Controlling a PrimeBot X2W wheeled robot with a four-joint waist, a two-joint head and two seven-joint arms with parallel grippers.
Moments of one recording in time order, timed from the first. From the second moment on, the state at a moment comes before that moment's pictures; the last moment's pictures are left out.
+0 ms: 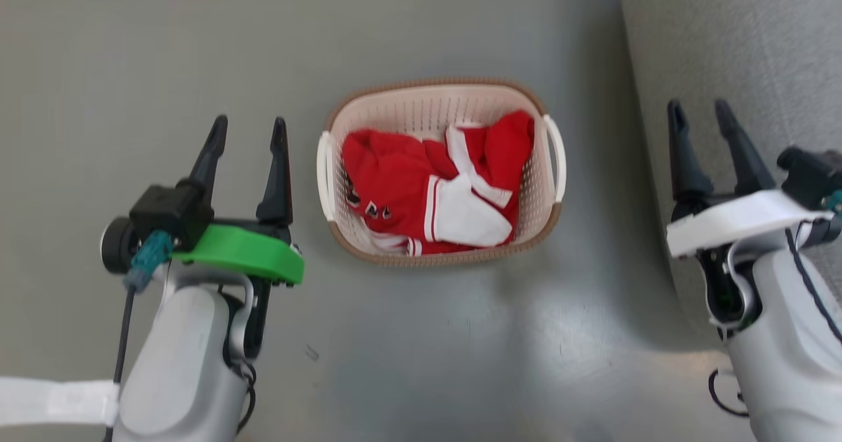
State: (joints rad) left arm -0.37 0.04 -0.27 0.23 -0.34 0.00 -0.25; right arm -0.32 -0.15 0.11 0.31 0.38 0.10 -0.25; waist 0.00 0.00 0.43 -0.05
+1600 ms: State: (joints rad) left arm -0.95 0.02 -0.40 0.76 -0.47 -0.07 -0.17; right arm -0.88 -0.11 0.20 0.82 0.41 0.11 -0.13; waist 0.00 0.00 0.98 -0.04
